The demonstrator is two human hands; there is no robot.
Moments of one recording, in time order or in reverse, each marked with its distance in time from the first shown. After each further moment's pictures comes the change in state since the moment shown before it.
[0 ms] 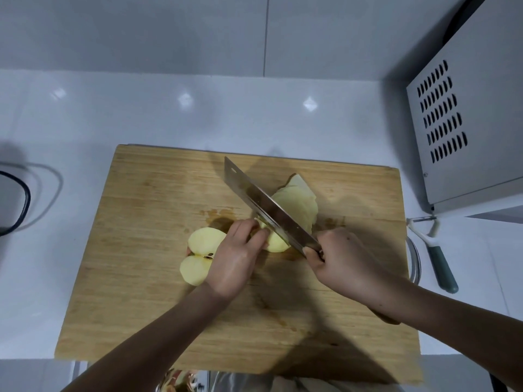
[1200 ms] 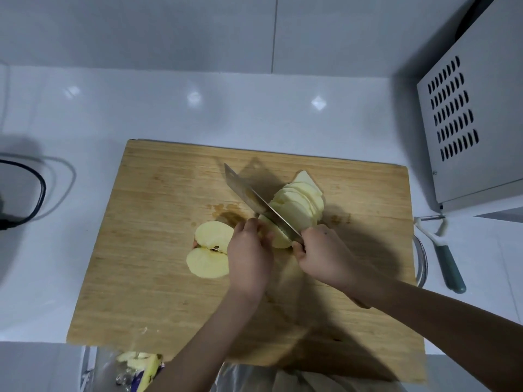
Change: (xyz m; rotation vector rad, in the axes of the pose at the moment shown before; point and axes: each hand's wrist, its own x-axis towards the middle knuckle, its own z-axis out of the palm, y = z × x) left_hand 0.012 0.047 -0.007 -0.158 0.039 -0.749; right_hand 0.025 -0.006 0.032 0.024 -0.047 0.034
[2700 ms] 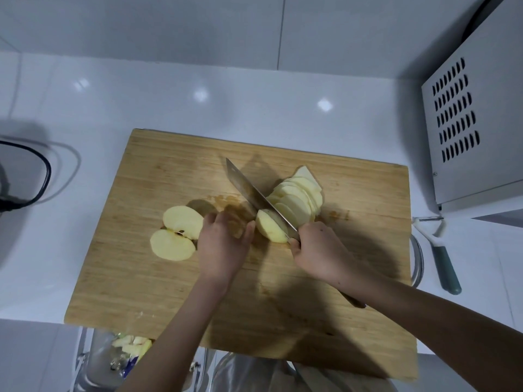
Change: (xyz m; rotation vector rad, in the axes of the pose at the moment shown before) left_hand 0.004 -0.028 -0.020 0.178 0.123 -0.040; right_hand -0.005 0.001 0.003 -0.011 -0.009 -0.004
